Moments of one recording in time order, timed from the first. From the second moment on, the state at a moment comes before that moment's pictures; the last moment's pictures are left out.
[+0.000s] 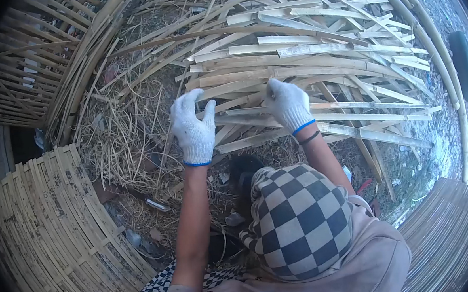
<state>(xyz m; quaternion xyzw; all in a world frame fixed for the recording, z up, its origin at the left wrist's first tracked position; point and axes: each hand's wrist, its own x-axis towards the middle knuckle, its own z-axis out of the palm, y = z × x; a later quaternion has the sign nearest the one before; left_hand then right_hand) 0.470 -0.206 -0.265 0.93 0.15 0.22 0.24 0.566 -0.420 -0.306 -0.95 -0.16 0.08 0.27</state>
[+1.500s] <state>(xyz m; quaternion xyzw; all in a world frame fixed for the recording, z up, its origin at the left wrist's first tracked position) 0.000 0.003 0.048 0.88 0.44 0.18 -0.05 0.473 -0.157 -0.032 -0.54 -0.81 -0.03 0.22</state>
